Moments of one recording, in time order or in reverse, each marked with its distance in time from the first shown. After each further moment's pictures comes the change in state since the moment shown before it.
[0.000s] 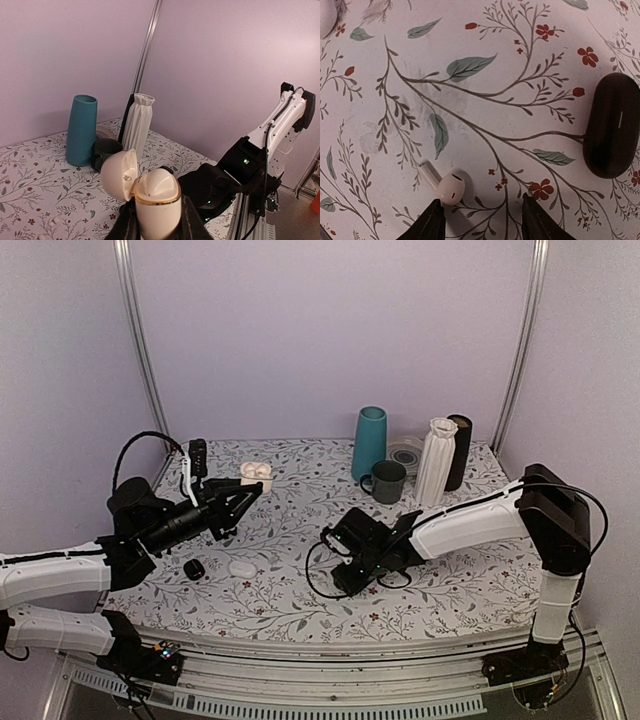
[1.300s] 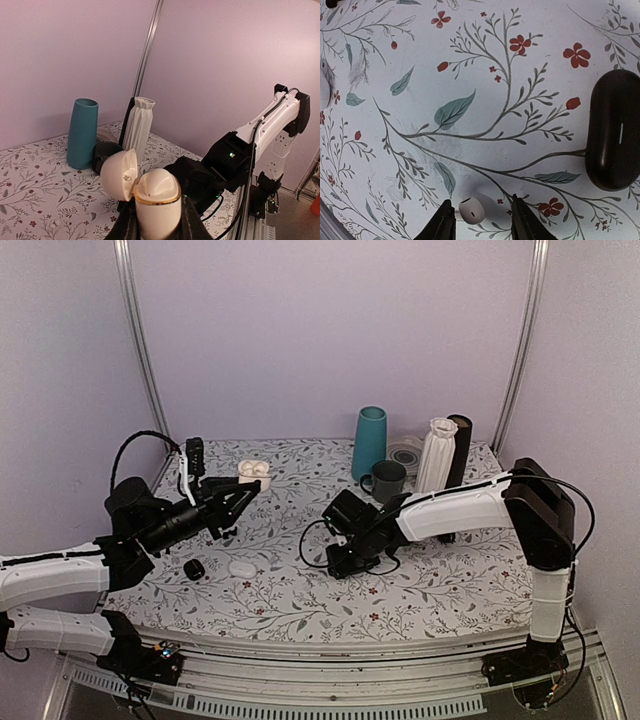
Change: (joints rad) left arm 0.002 -0.015 0.000 0.000 -0.005 0.000; right arm -0.048 0.084 0.178 -0.126 -0.090 0.306
